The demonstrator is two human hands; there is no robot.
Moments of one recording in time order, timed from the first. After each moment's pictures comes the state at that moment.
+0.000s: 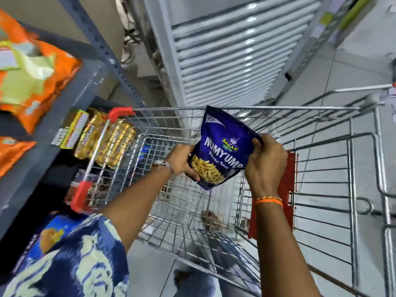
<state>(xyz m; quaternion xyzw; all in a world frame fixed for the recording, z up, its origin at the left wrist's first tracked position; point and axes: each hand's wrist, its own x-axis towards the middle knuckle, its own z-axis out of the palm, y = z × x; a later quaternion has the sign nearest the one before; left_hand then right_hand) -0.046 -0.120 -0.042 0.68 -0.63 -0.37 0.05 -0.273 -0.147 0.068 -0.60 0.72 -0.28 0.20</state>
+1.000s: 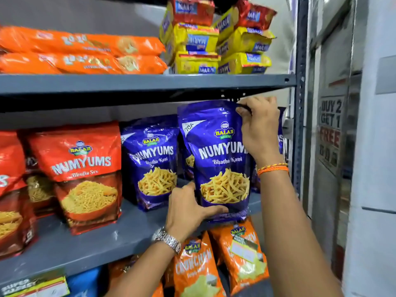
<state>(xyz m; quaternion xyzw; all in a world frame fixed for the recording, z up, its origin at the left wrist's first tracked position) 0.135 0.111 0.501 0.84 -0.30 0.30 0.34 0.068 -0.071 0.652 -0.73 0.03 -0.67 0.13</state>
